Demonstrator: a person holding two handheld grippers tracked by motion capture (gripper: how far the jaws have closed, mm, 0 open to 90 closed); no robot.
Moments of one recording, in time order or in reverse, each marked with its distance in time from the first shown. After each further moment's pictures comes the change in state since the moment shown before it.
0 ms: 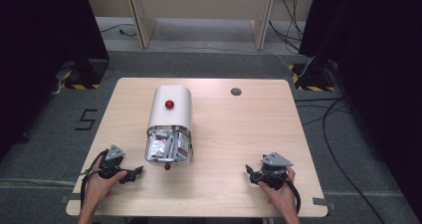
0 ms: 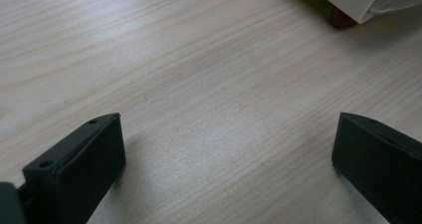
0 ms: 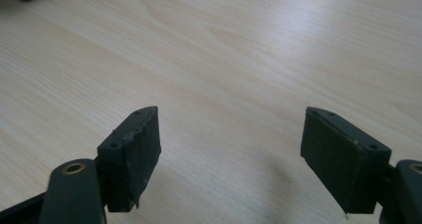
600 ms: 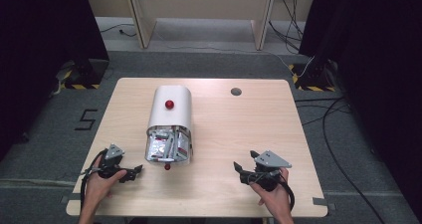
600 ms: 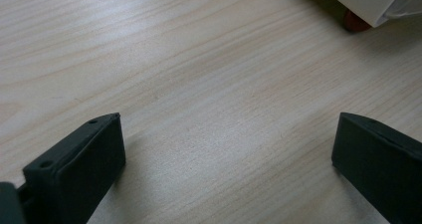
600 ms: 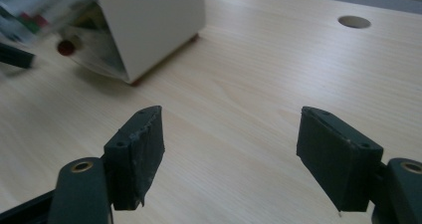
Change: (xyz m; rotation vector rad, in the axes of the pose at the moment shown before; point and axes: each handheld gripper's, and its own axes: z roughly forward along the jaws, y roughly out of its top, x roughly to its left) left arm 0.002 0.000 0.000 -0.002 0.019 -0.020; right arm 0.037 0.038 -0.028 -0.149 0.131 0.022
